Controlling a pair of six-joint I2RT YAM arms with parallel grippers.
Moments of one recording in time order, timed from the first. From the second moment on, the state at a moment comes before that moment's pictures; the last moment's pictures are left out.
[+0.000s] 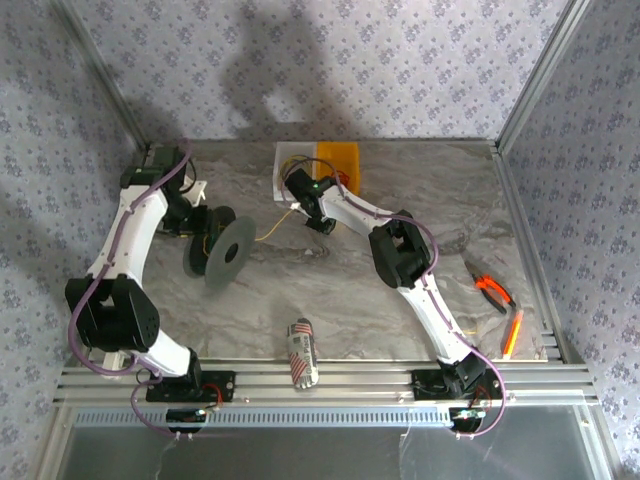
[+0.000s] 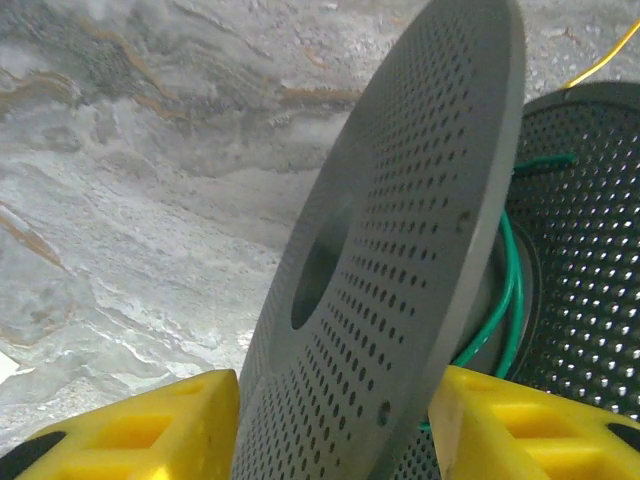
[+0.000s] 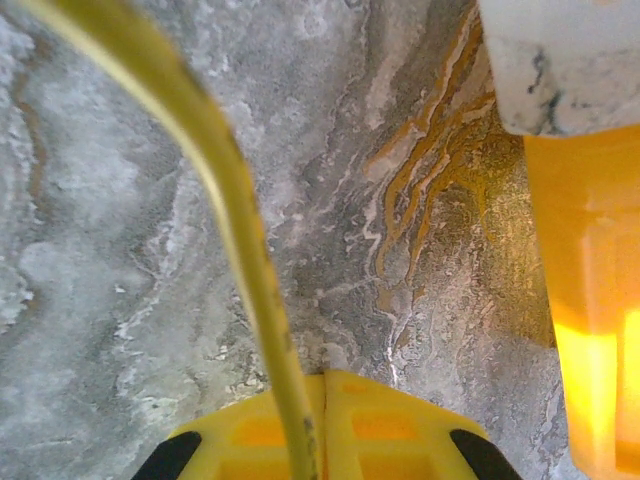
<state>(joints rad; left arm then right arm) -0.04 1.54 1.46 -1.28 0.11 0.01 0.67 2.51 2.16 -0.96 0.43 -0.44</state>
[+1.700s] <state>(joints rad) 0.08 1.39 1.51 -1.03 0.49 -0.21 0.63 2.44 2.09 -0.82 0.29 -0.39</state>
